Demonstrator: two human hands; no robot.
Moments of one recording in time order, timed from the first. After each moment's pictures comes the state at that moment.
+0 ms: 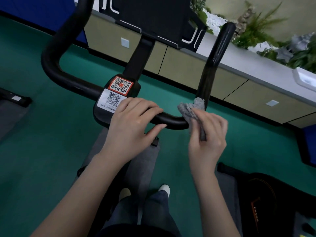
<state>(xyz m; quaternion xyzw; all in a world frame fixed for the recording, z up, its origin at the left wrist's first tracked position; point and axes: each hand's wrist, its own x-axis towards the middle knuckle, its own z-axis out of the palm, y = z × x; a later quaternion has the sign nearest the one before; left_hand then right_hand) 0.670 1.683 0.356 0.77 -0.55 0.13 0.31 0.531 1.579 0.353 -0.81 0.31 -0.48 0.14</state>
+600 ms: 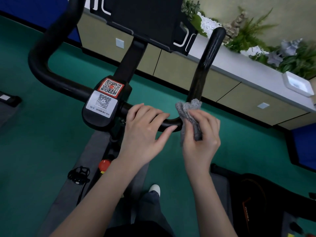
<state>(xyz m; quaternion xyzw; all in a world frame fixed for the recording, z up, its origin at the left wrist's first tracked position) 0.634 1.650 0.348 0.79 -0.49 0.10 0.36 0.531 1.569 0.364 -0.80 0.34 -0.47 0.18</state>
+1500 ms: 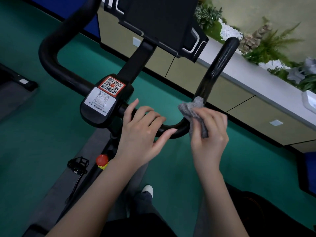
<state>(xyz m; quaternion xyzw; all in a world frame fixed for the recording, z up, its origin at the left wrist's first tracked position) 0.627 1.638 0.342 0.82 -0.45 0.18 0.31 0.528 1.517 0.371 -0.85 0.25 -0.42 0.17</state>
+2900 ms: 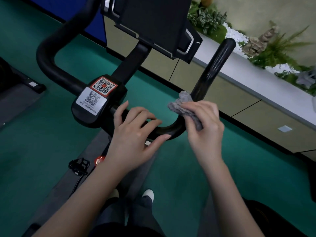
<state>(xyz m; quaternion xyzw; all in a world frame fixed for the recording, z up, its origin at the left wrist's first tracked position) 0.619 1.639 0.353 0.83 -0.45 0.13 0.30 0.533 1.486 0.386 -0.90 0.15 -0.35 0.23</state>
